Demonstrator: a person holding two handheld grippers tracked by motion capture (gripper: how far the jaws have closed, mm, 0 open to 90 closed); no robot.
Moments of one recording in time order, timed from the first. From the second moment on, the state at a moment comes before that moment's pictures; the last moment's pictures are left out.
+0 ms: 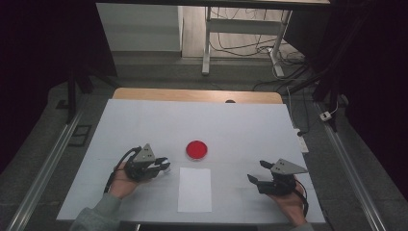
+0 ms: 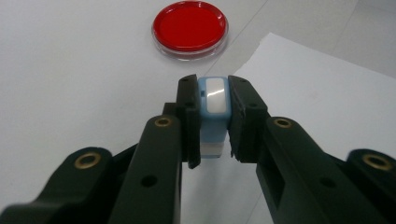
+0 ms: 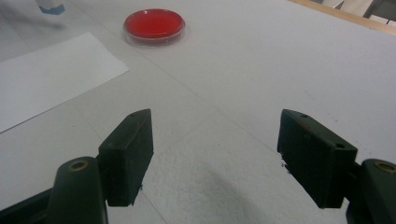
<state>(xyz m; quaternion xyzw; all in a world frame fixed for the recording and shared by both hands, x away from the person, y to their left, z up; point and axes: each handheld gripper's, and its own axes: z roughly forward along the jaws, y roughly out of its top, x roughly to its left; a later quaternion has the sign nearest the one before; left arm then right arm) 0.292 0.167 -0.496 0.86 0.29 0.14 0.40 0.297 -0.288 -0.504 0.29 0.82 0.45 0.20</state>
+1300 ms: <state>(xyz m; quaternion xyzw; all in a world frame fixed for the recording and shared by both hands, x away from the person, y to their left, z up) 0.283 0.177 -0.467 0.81 0.32 0.13 0.48 0.297 -0.286 -0.504 0.29 0.82 0.45 0.21</state>
